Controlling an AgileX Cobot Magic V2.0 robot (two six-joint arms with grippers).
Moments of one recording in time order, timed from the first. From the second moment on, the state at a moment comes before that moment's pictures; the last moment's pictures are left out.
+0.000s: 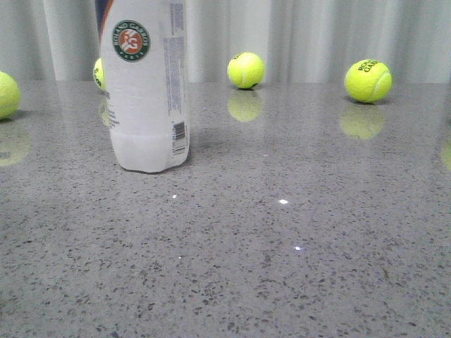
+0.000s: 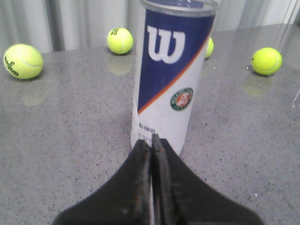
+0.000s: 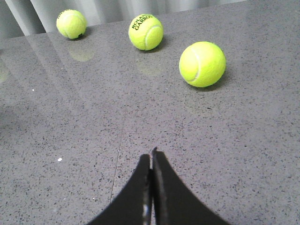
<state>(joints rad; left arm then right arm) -0.56 0.54 -0.46 -0.28 0.23 0.20 0.07 0.29 -0.41 0.01 0.51 0.19</state>
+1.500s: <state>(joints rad) -0.04 0.00 0.00 0.06 0.15 -0.11 0.07 0.29 -0.41 0.01 0.51 0.19</state>
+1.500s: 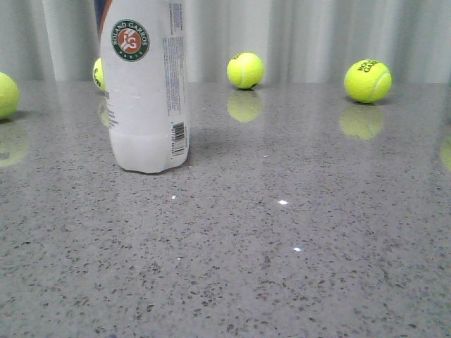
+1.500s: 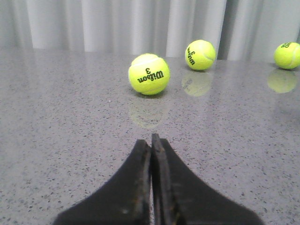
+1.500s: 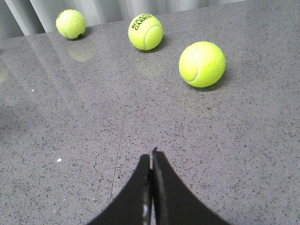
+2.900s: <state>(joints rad) -0.03 0.00 0.00 0.05 0.15 -0.11 -0.06 0.14 -0.17 0.06 0.14 0.04</state>
